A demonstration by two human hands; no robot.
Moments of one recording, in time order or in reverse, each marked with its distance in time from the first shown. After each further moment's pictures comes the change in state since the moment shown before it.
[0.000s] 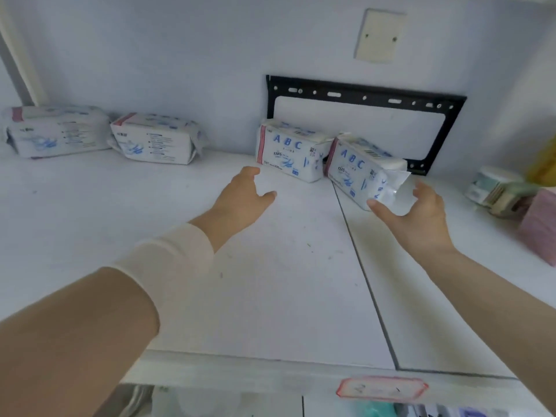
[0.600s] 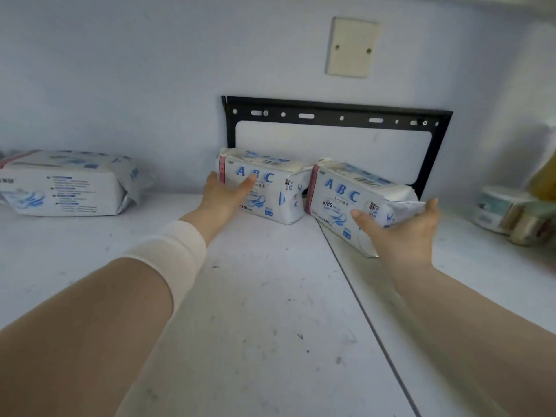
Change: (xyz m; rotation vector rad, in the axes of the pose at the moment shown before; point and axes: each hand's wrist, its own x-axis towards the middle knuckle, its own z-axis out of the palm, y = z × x) left_hand 0.173 -0.017 0.051 -0.443 0.105 -0.067; right_hand 0.087 0.026 0.077 0.390 0.277 0.105
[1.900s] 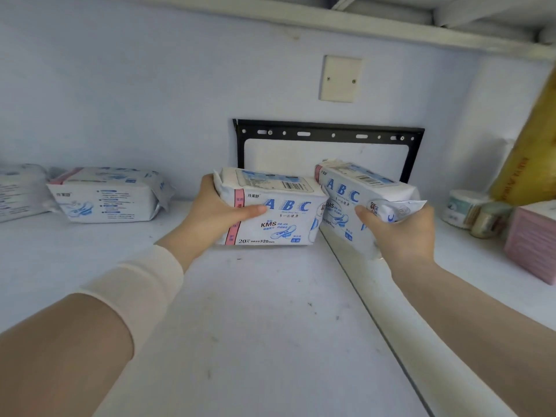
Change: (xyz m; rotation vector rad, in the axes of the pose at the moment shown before) left_hand -0.078 0.020 -0.063 -0.071 -0.098 0.209; right_hand -0.053 -0.061 -0.035 0.089 0.055 0.039
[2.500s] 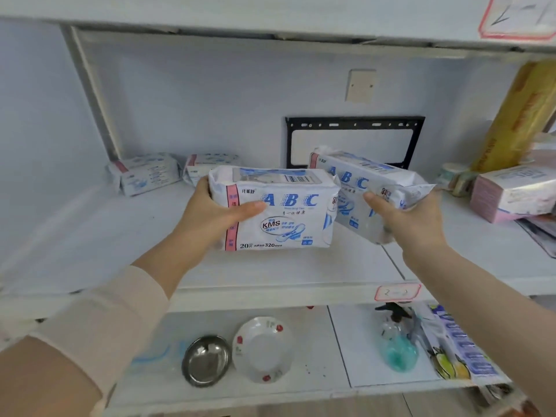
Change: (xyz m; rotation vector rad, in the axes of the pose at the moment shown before) left_hand -0.235 0.130 -0.179 -0.139 -0.056 -0.131; right_hand -0.194 -0.142 -0.089 0.120 -0.217 0.063
